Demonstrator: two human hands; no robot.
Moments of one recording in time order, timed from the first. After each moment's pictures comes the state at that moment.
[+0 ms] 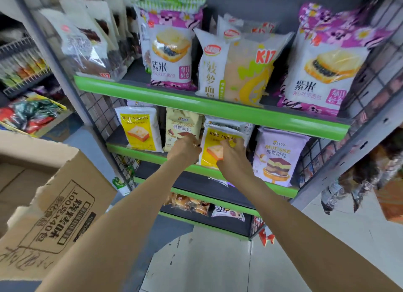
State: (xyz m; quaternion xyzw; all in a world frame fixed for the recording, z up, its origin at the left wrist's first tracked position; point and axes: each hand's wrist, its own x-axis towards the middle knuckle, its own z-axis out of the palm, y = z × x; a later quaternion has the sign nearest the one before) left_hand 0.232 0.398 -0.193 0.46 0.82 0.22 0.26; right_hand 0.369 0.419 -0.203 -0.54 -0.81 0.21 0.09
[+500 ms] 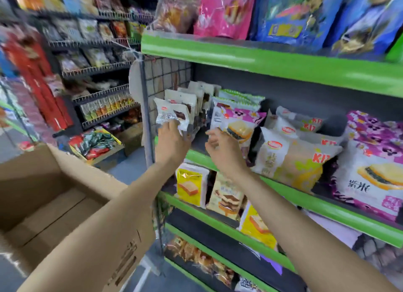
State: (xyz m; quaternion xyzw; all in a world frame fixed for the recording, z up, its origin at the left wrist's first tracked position) left_hand 0.076 0.359 -0.042 0.39 0.84 0.37 -0.08; right_hand 0.204 0.418 -0.031 -0.30 -0.86 0.28 0.30
